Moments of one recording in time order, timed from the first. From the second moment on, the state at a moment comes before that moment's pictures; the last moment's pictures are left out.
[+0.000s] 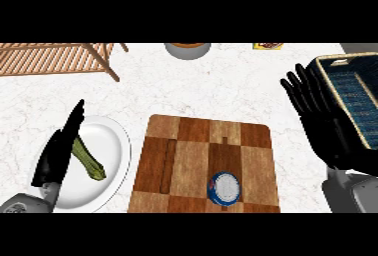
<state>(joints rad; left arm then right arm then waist) -0.10 0.55 -0.35 -1.52 0.12 0.41 0.17 -0.21 -0.34 0.15 -1.65 -0.45 0.10 -0.21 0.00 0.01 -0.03</state>
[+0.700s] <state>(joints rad) -0.18 0.51 -0.18 -1.43 0.33 0.24 0.17 -0.41 -0.31 0.41 -1.75 -0.02 0.02 -0.18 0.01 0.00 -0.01</state>
